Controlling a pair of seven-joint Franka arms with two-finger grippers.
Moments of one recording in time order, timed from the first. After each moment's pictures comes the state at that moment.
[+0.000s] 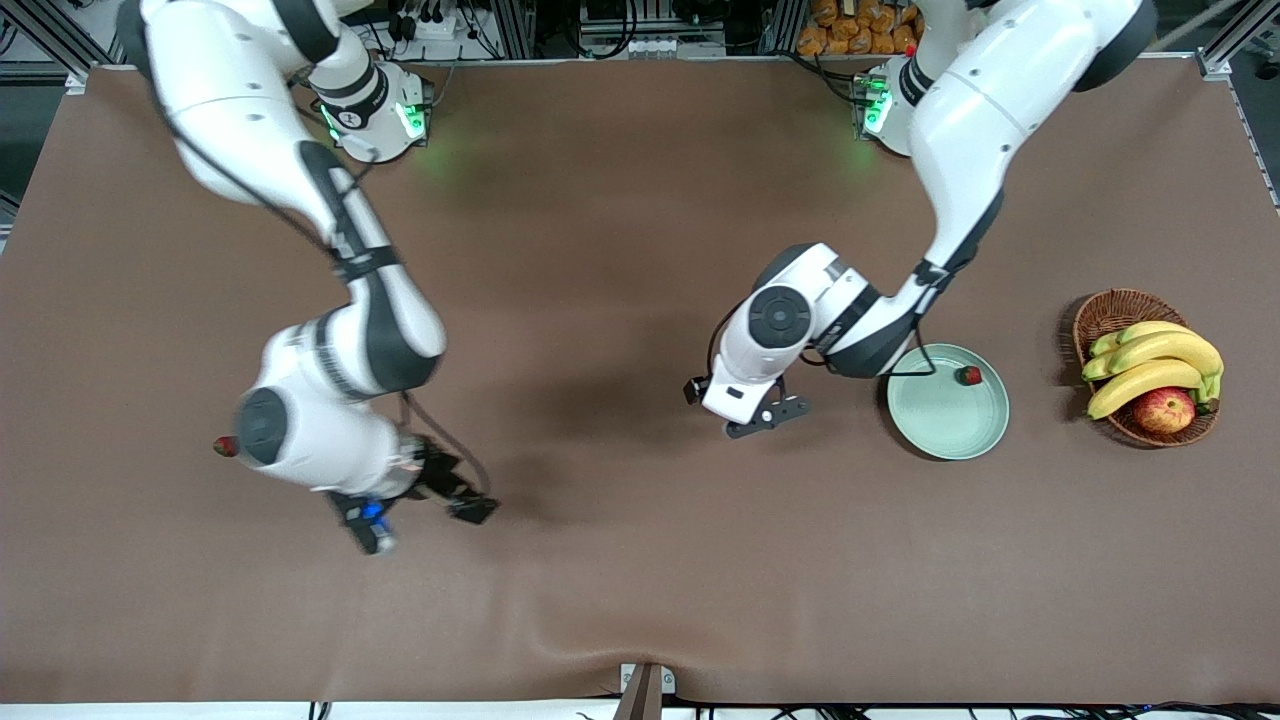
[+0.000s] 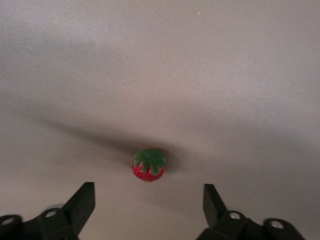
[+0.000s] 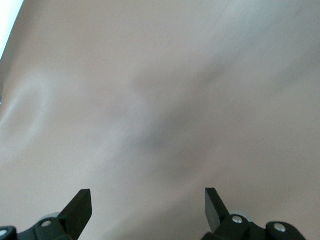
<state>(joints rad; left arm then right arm) -0.19 0.76 -0.51 -1.63 0.35 2.25 -1.14 0.23 0.76 0.04 -1.24 0.30 2.06 0.85</state>
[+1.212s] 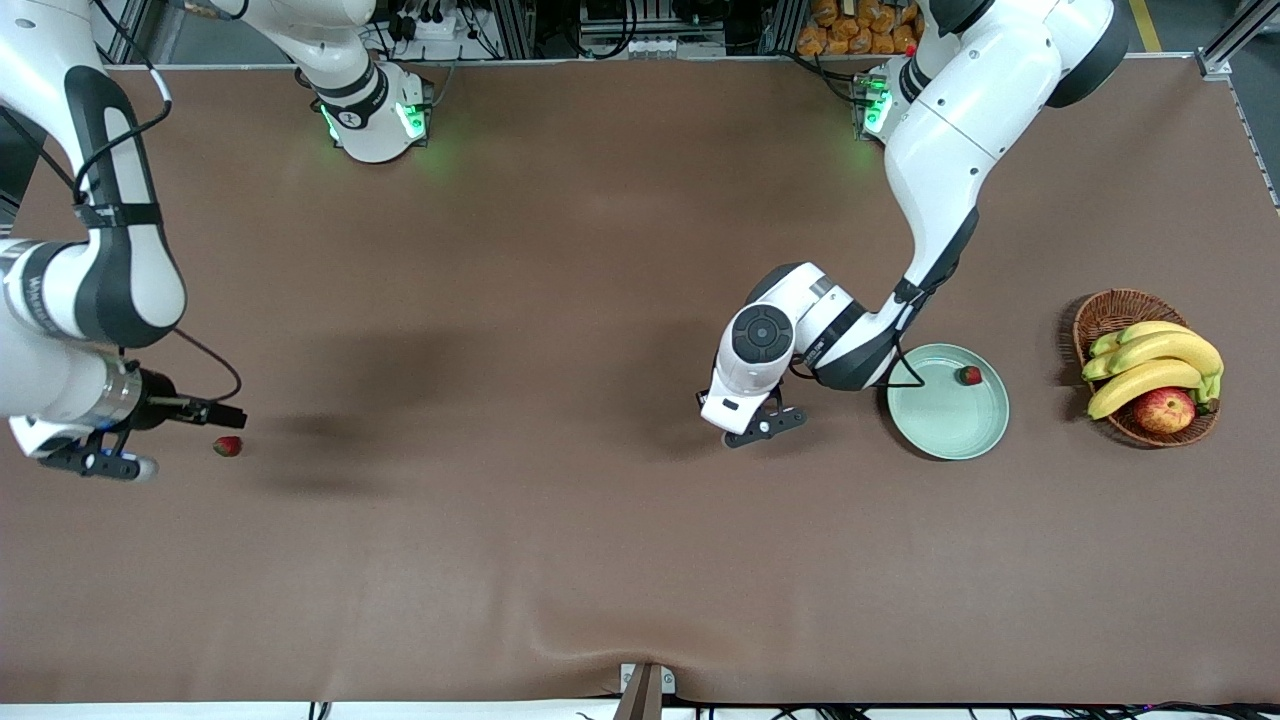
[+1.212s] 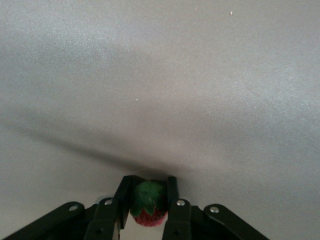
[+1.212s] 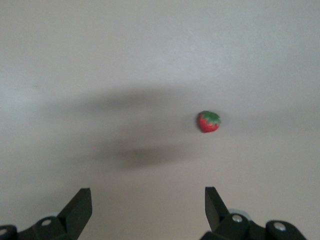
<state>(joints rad) -0.23 0.81 -0.44 -1.60 0.39 2.27 -1.14 -0.19 0.37 0.03 -1.84 0.00 2.16 -0.02</state>
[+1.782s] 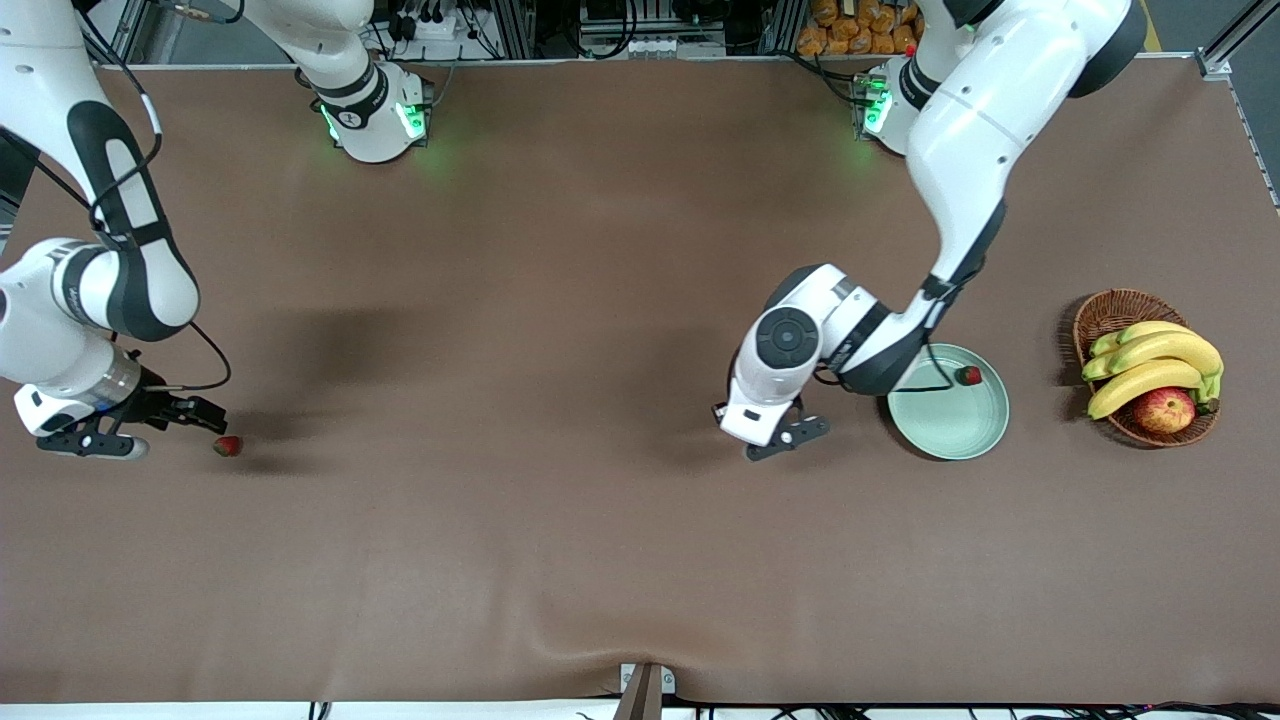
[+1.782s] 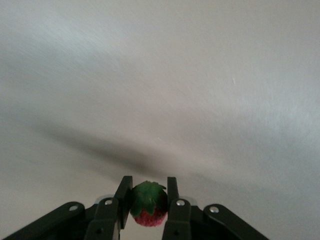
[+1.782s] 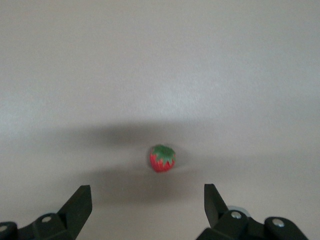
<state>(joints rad) -0.17 0.75 -0.45 -1.59 0.39 2.22 -1.14 -0.29 0.44 0.04 -1.96 0.00 2.52 -0.17</state>
